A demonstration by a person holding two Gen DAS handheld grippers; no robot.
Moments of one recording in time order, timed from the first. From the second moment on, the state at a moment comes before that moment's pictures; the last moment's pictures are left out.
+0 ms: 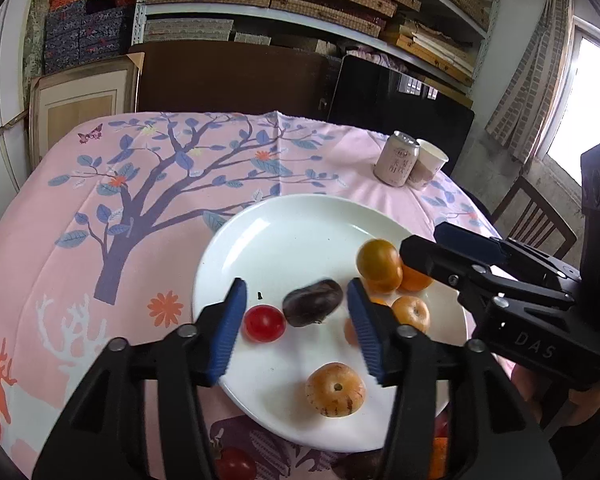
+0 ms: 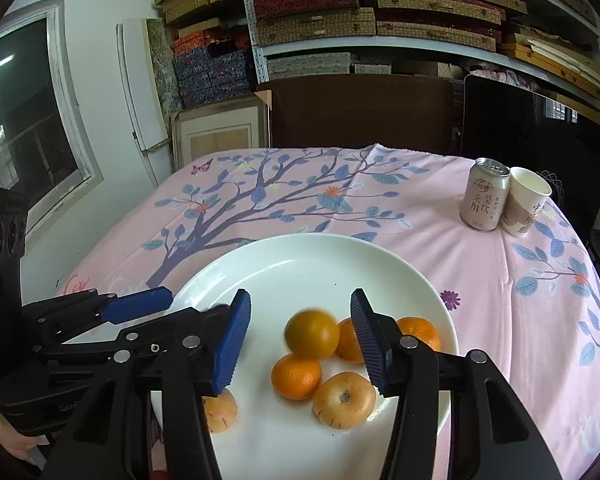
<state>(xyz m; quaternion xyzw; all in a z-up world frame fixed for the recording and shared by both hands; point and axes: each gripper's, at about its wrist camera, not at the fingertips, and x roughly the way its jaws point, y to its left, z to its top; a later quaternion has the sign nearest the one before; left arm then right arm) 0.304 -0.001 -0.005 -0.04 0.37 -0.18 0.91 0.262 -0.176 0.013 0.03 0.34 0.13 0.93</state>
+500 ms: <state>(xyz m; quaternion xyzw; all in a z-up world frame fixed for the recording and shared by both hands) 0.151 0.021 -0.024 0.06 0.37 -0.19 0.91 0.122 -0.245 -0.002 0.09 0.33 0.11 0.93</state>
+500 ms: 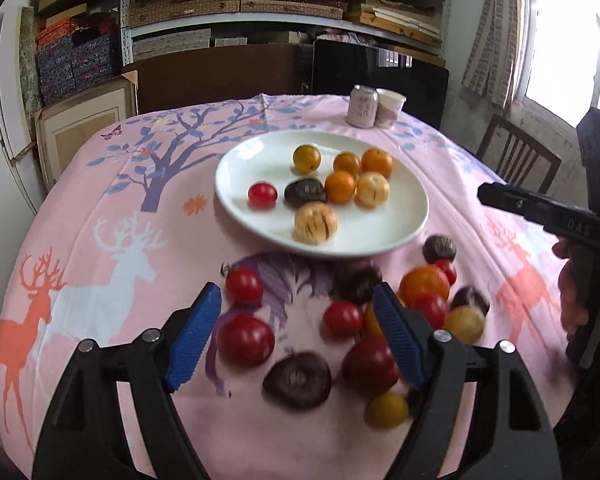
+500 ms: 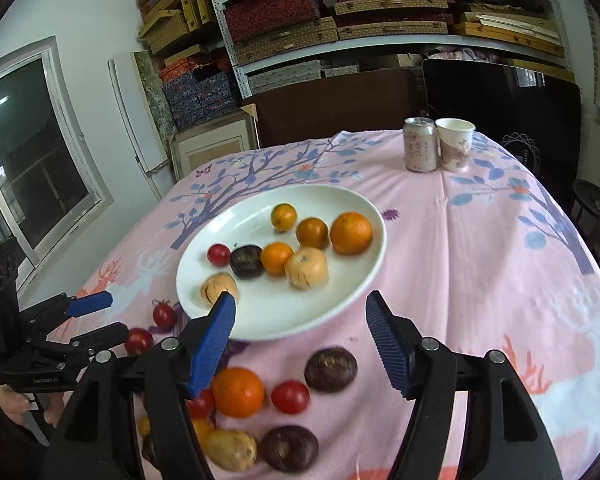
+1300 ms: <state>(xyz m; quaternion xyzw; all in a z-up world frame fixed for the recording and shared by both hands) 0.150 0.020 -0.077 0.07 0.46 -0.15 0.87 0.076 -0.260 -0.058 0.13 0.39 0.11 0.91</state>
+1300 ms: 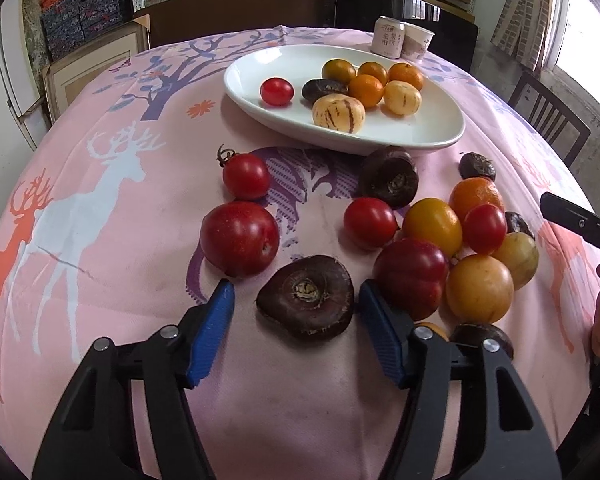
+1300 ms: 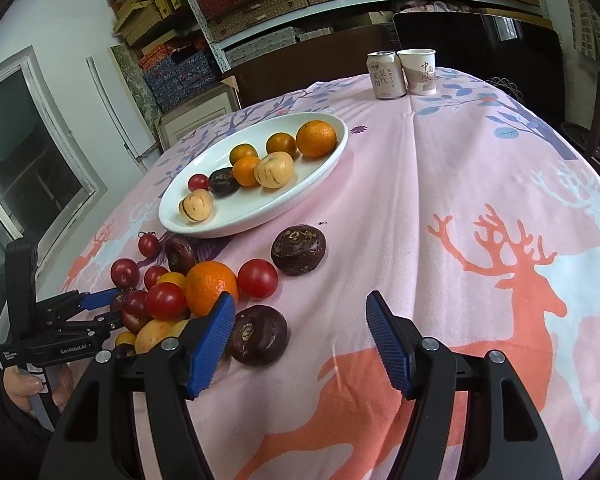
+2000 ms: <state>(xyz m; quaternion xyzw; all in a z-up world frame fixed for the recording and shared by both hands) 0.142 0.038 -0.063 0.01 0.42 -0.16 0.89 0.065 -0.238 -0.056 0.09 0.39 0.13 0.91</state>
